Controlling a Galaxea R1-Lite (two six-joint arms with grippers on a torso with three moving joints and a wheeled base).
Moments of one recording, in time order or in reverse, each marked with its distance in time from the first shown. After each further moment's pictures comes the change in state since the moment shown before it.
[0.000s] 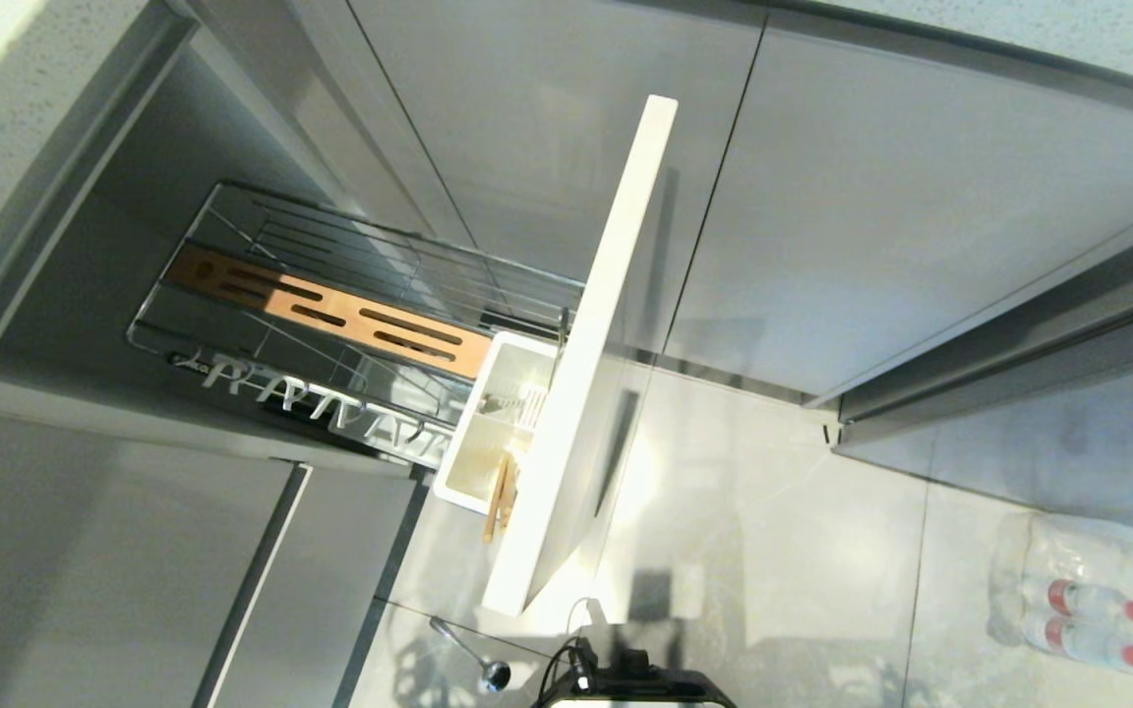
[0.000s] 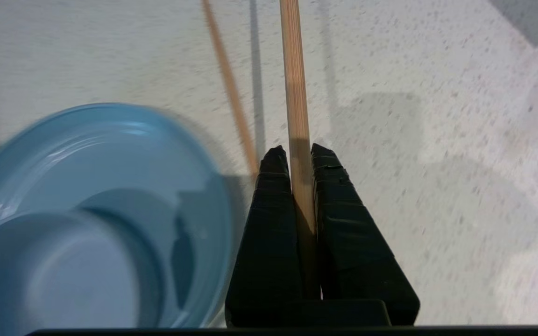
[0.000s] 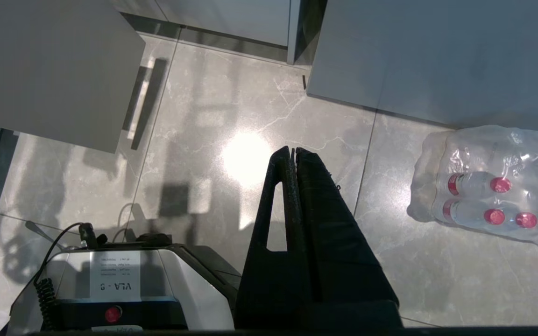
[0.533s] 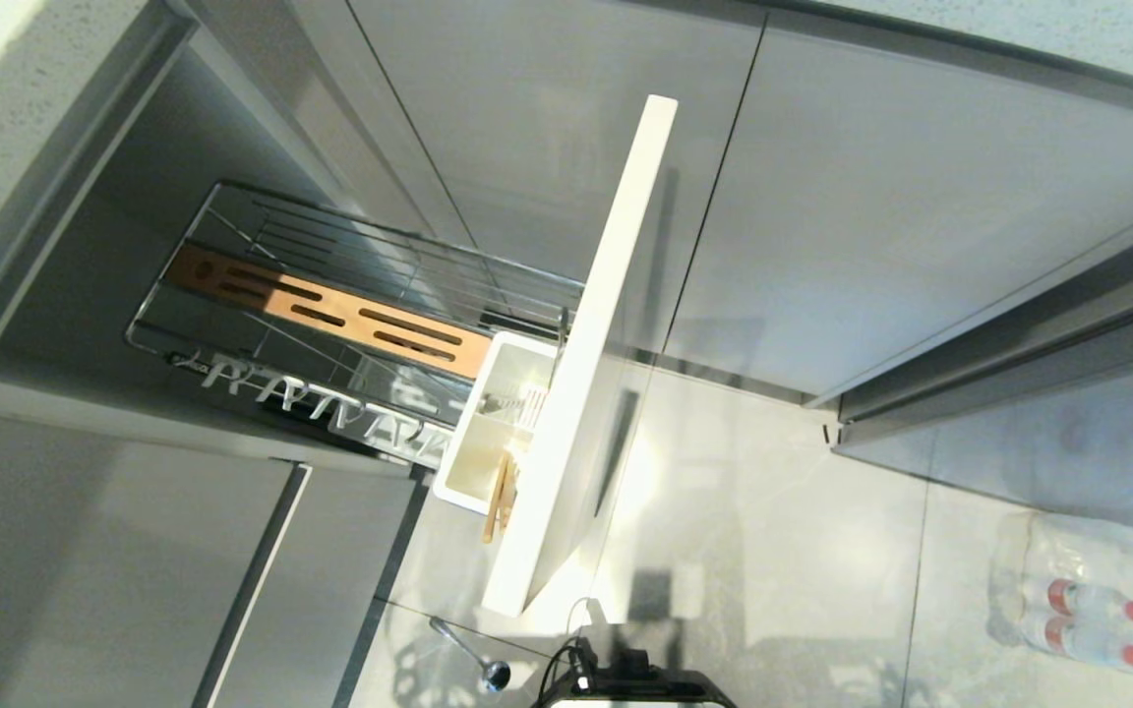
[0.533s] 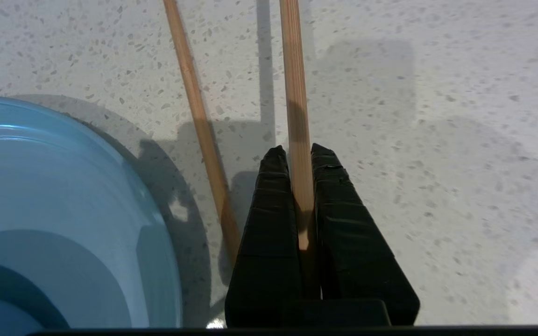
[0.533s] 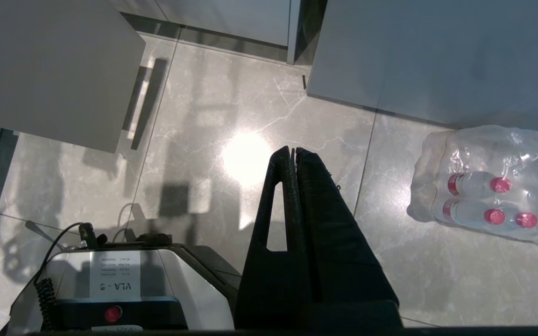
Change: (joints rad) left arm -0.072 0.154 -0.001 -0.069 -0.007 -0.050; right arm 0.000 0.000 0.000 0.000 0.000 0.000
